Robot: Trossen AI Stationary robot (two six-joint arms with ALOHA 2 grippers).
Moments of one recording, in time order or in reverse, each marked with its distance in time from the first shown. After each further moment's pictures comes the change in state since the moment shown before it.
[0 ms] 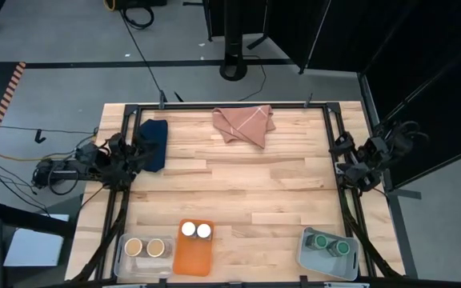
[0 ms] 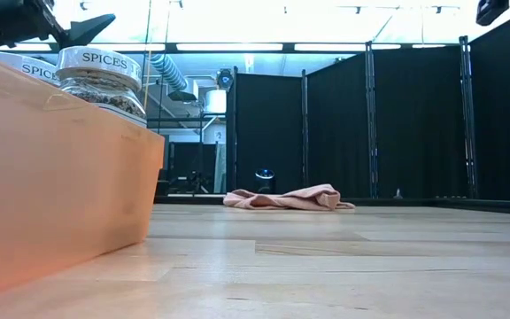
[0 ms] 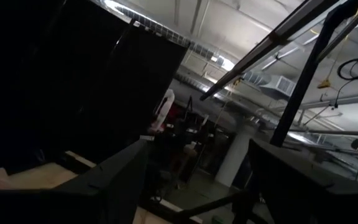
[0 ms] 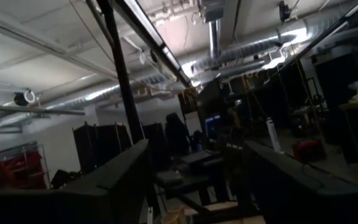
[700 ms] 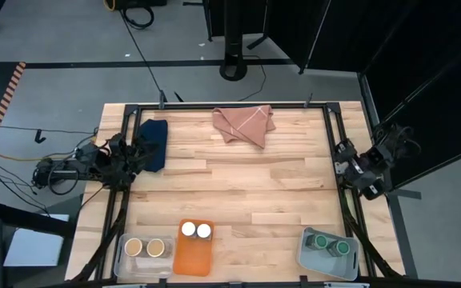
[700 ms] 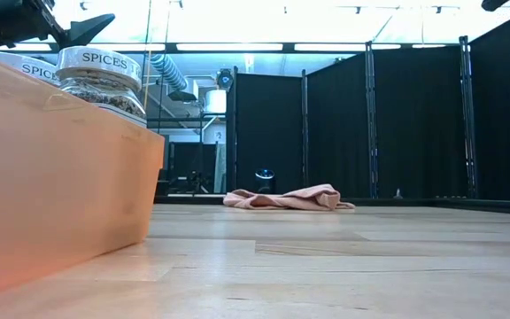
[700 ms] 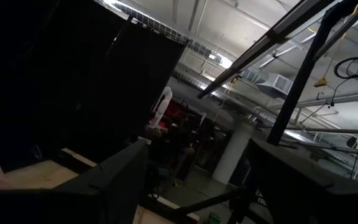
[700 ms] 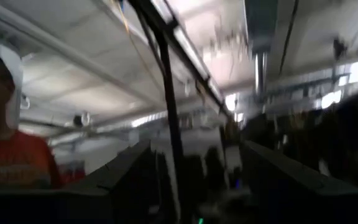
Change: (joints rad) left arm -0.006 0.000 0.000 -0.009 0.010 -0.008; right arm 0.000 0.000 -0.163 0.370 -0.229 -0.119
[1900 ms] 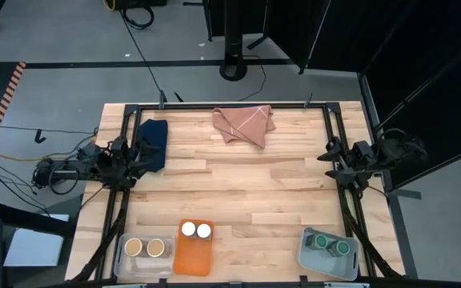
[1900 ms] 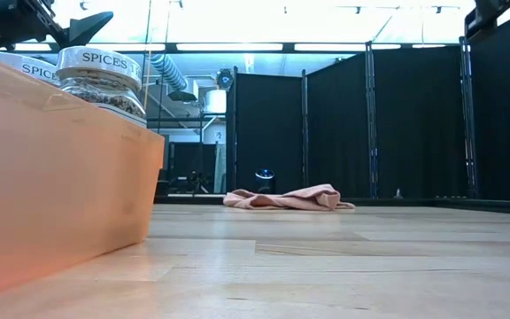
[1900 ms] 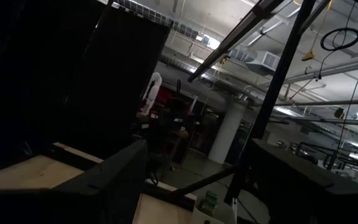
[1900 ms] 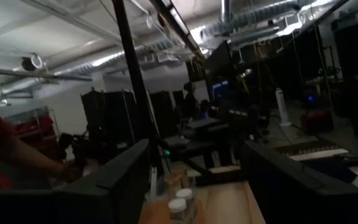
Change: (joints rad) left arm 0.000 0.000 0.000 -0.043 0.088 0.059; right arm -0.413 0.000 0.137 -0.555 -0.203 0.360
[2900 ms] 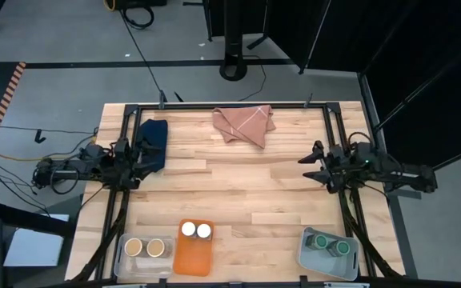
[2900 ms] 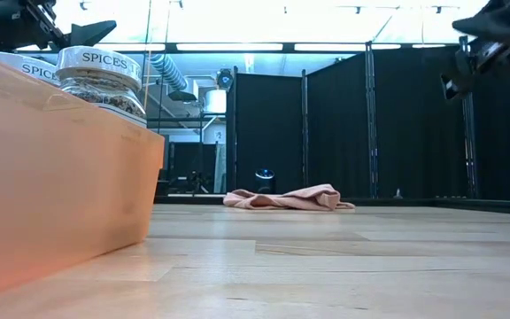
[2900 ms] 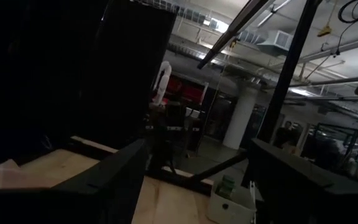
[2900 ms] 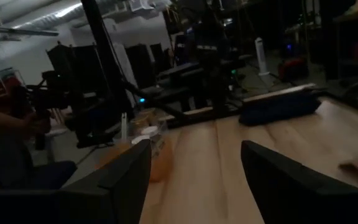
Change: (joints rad) left arm 0.000 0.000 0.000 -0.063 -0.015 0.077; right arm -0.502 0.000 -0.173 -0.071 -0.446 0.092
